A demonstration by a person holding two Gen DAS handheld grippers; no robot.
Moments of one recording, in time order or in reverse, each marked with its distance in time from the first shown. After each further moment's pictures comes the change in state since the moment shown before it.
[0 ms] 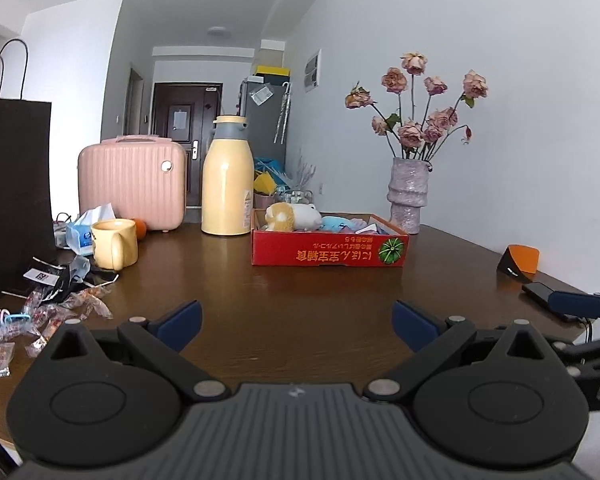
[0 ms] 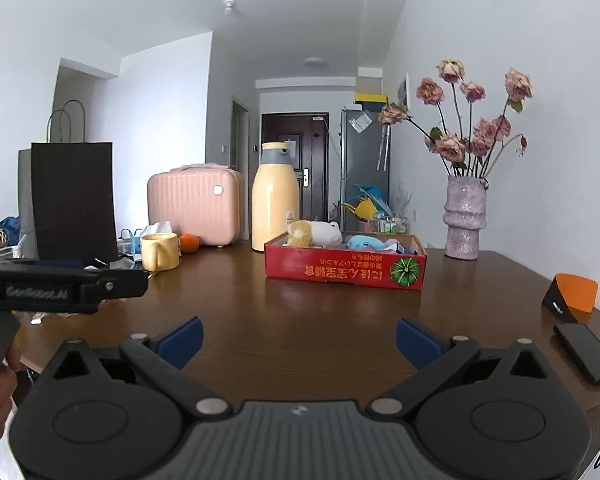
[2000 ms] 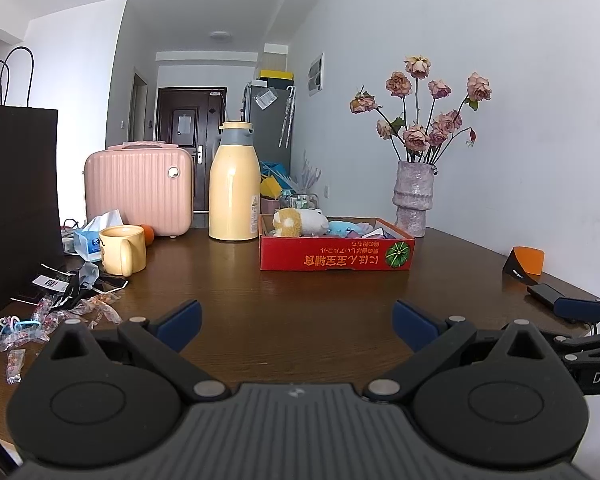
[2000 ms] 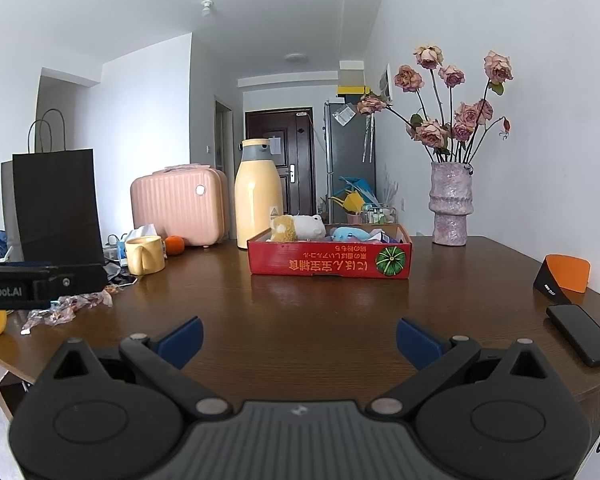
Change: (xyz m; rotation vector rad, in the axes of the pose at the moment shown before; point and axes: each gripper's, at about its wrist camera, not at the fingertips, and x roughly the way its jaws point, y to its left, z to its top) left arm -0.007 0.006 0.005 0.015 -0.011 0.012; right arm 0.007 -0.016 -0.003 0.052 0.007 -0.028
